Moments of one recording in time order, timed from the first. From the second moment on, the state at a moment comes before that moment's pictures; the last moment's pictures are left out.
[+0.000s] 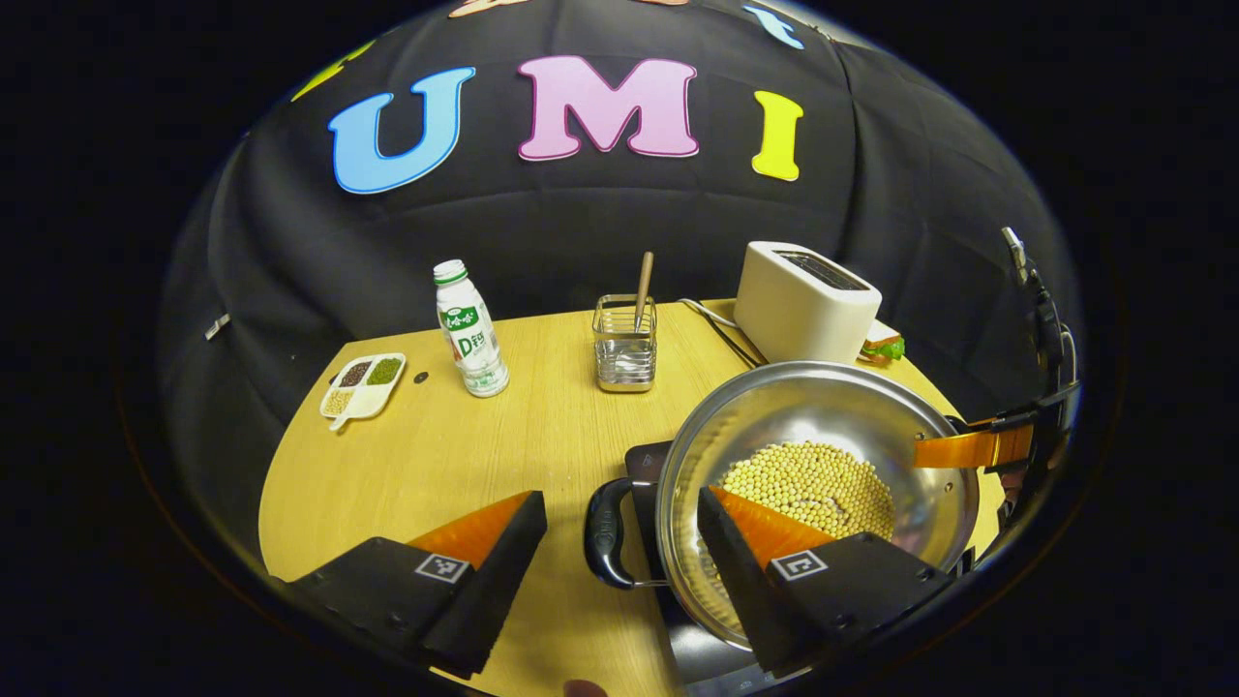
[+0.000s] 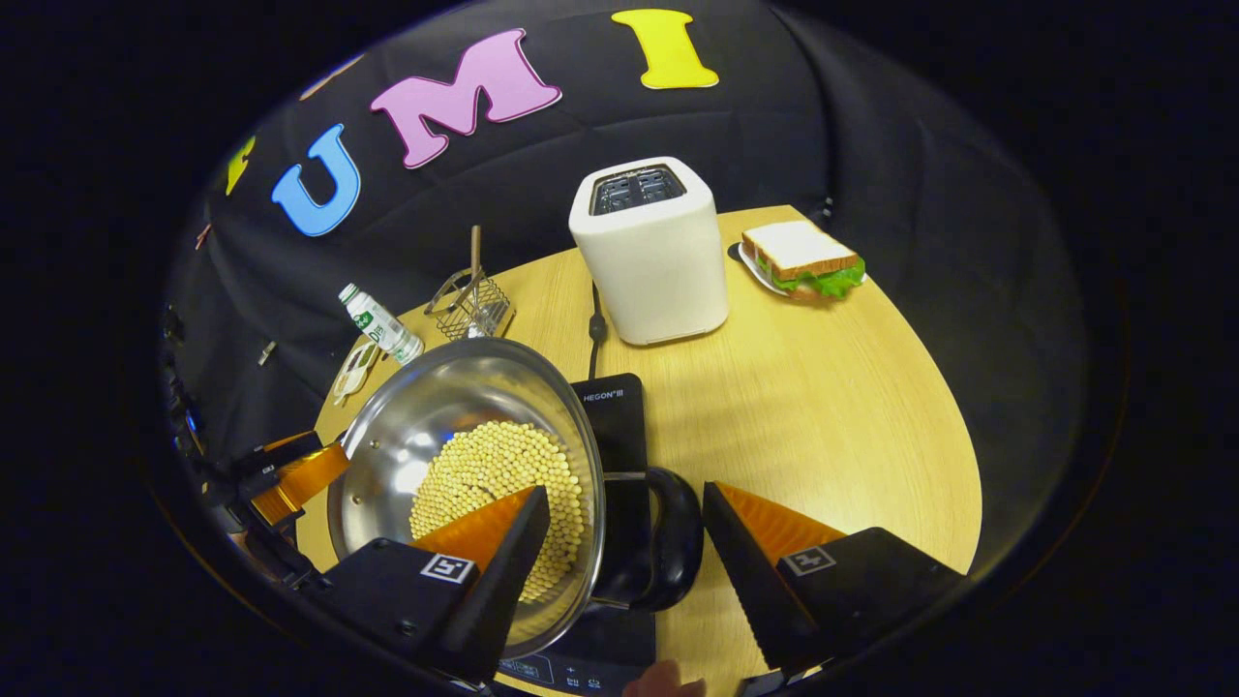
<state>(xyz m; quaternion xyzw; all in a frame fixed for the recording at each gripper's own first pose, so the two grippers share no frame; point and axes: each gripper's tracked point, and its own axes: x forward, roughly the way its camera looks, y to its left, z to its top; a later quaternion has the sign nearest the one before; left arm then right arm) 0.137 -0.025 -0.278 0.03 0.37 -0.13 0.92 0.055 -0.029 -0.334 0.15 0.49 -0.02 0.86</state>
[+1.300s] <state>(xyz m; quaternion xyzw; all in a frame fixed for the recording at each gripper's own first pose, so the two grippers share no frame) -0.013 0.000 -0.017 0.02 -0.01 -0.04 1.00 -0.031 -0.052 -0.011 0.02 0.00 -0.04 1.00</state>
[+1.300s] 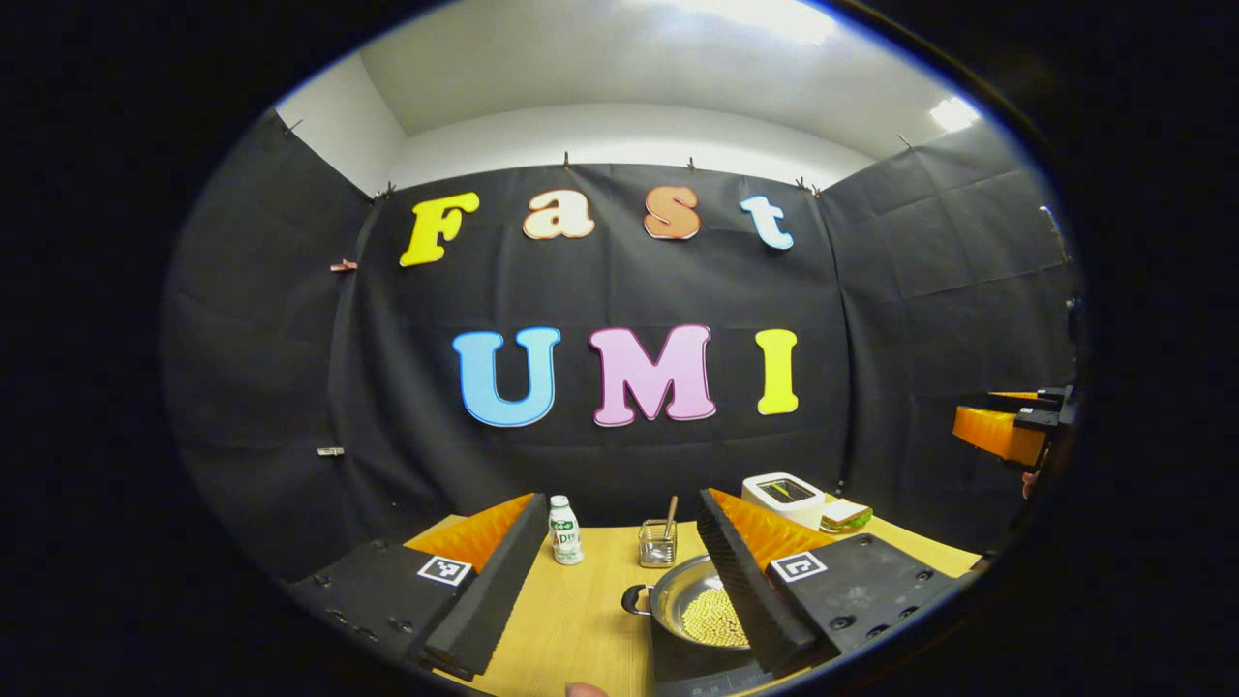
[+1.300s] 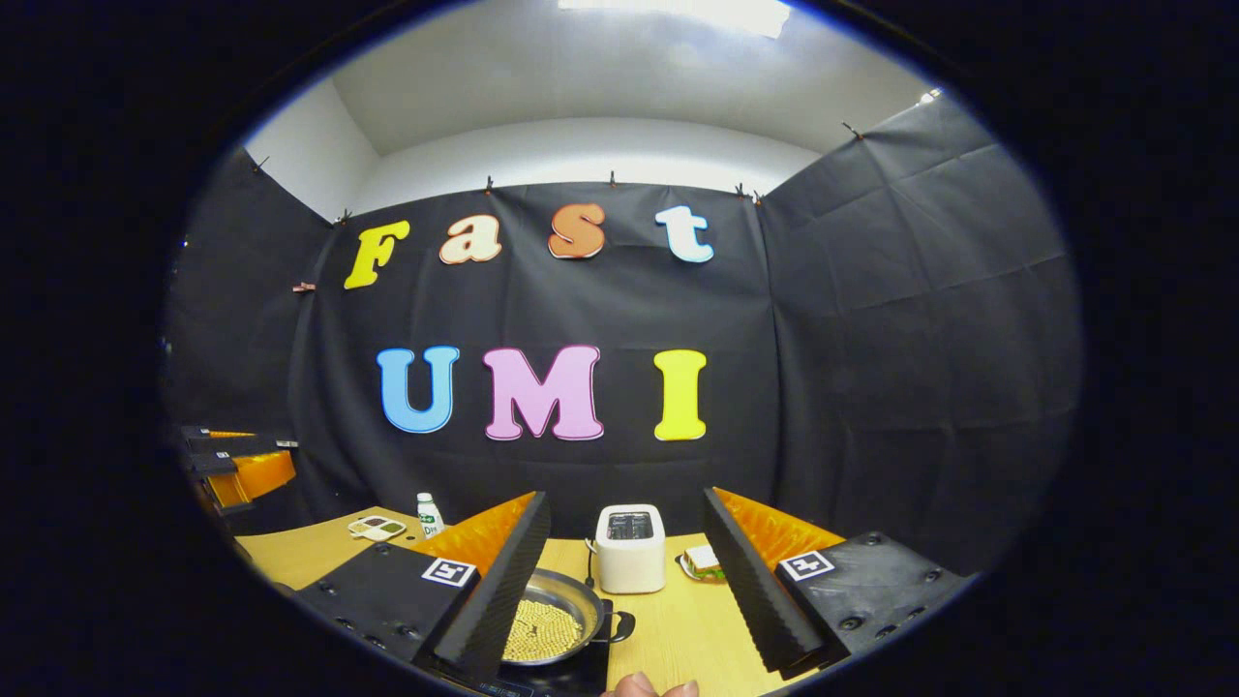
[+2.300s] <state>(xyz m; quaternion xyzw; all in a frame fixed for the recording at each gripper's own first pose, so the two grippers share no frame) -0.044 -0.011 -0.049 0.02 0.01 -0.05 1.00 -0.057 -0.046 -0.023 0.04 -0.01 -0.03 1.00</state>
